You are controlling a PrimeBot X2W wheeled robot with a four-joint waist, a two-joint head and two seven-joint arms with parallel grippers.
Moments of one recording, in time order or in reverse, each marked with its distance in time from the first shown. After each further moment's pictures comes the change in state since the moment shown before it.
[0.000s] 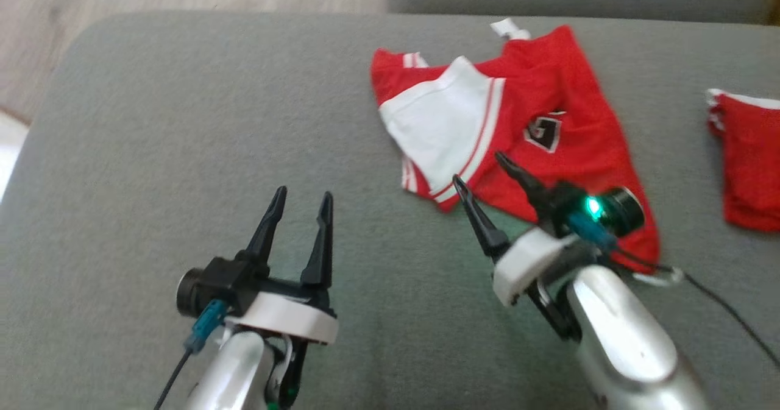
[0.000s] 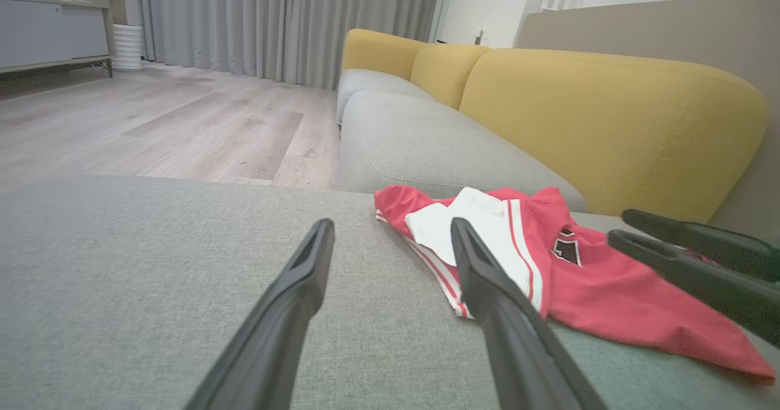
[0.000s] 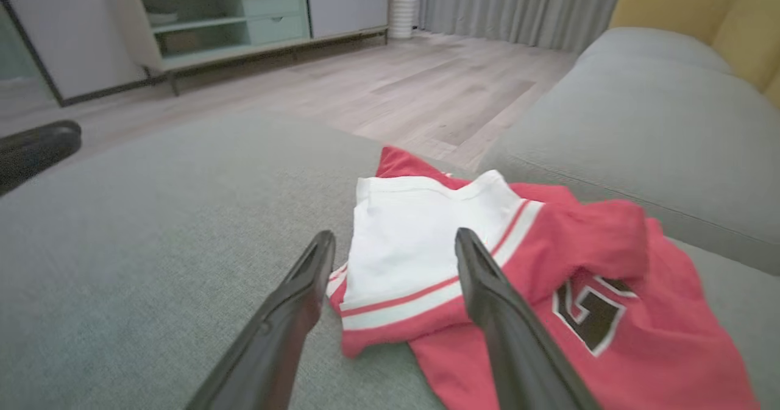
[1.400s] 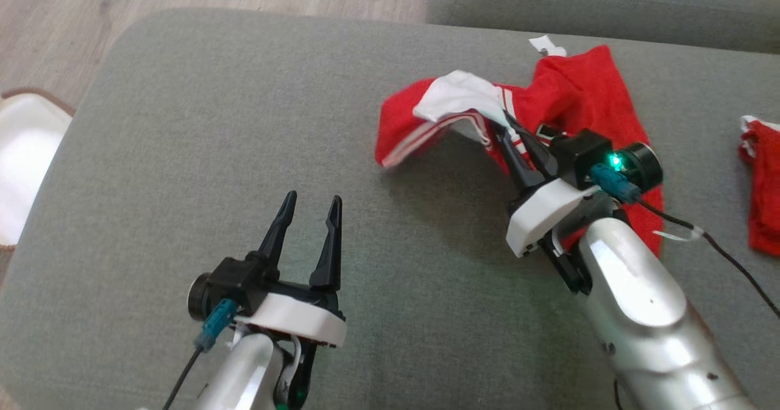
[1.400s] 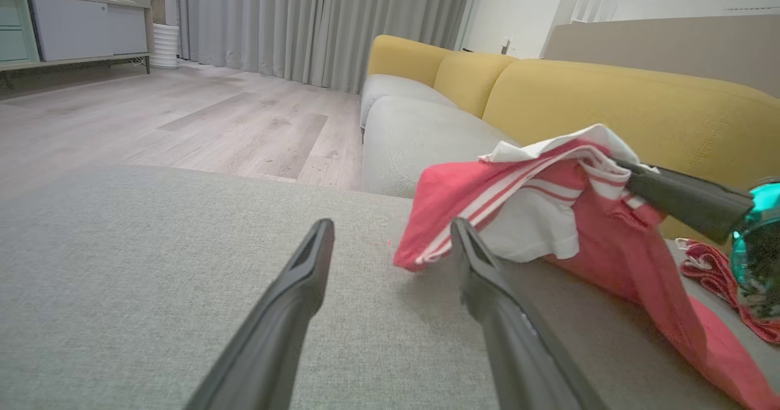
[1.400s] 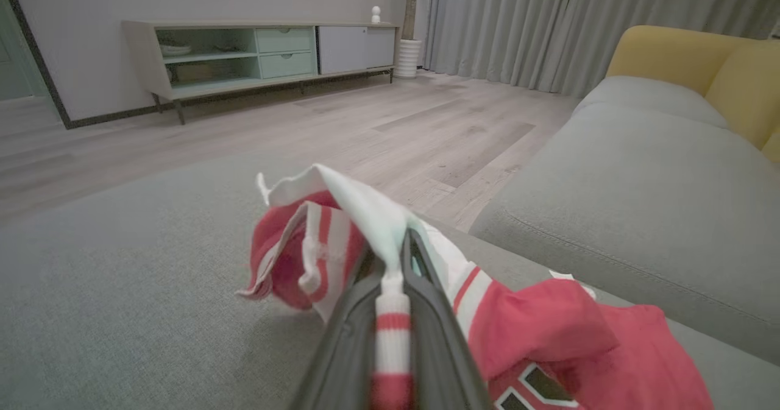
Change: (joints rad) left arm -0.017 -0.023 -0.022 0.043 -0.025 0.008 0.000; right arm -0.191 -0.007 -0.019 0.208 0.033 0.000 -0.091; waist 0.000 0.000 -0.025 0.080
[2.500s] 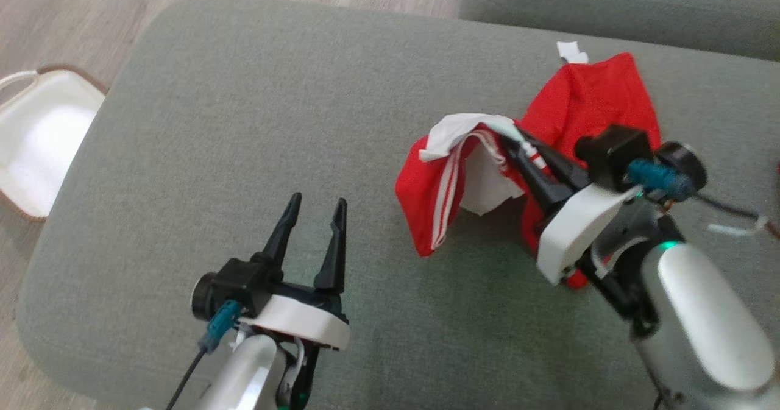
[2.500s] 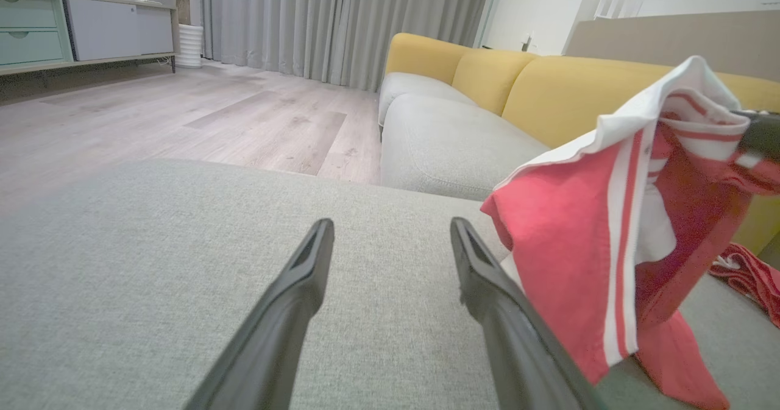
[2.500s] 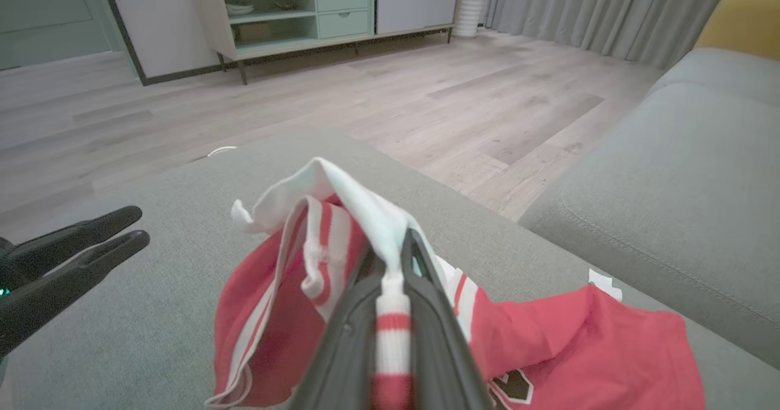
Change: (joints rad) left arm 0.001 0.009 -0.008 0.001 0.004 -0.006 0.000; right arm 0.208 -0.137 0.021 -0.621 0.142 0.000 0.488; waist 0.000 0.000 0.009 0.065
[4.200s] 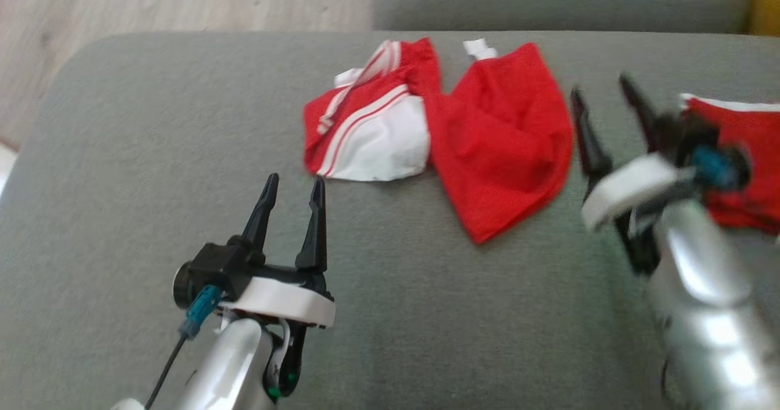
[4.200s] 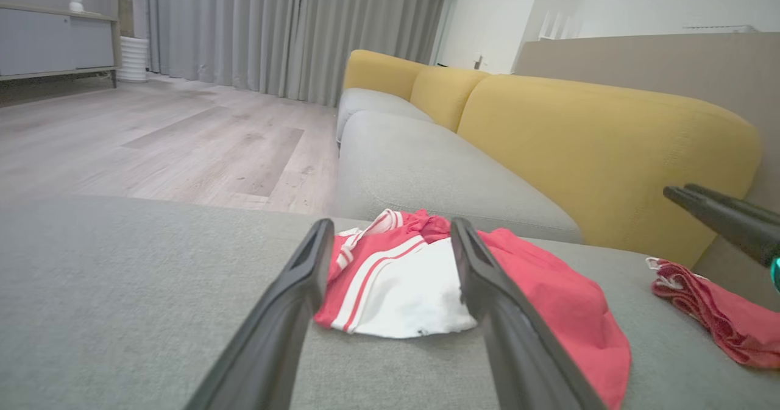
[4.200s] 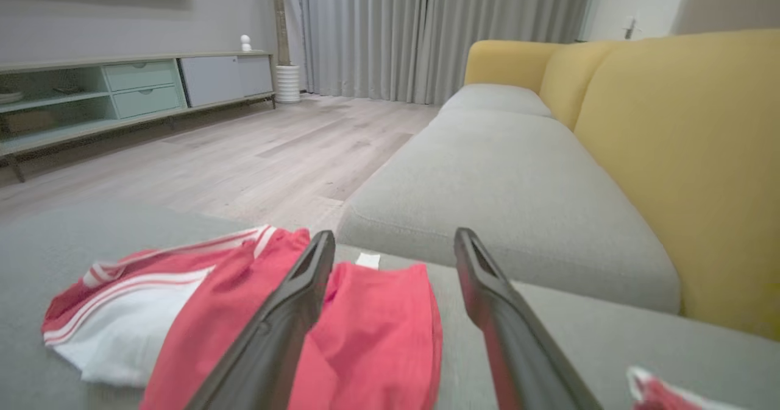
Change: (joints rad) left arm -0.037 0.012 0.021 -0.017 -0.041 0.033 0.000; right arm -0.306 0.030 -0.152 0.816 -0.063 0.000 -0.628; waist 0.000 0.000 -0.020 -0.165
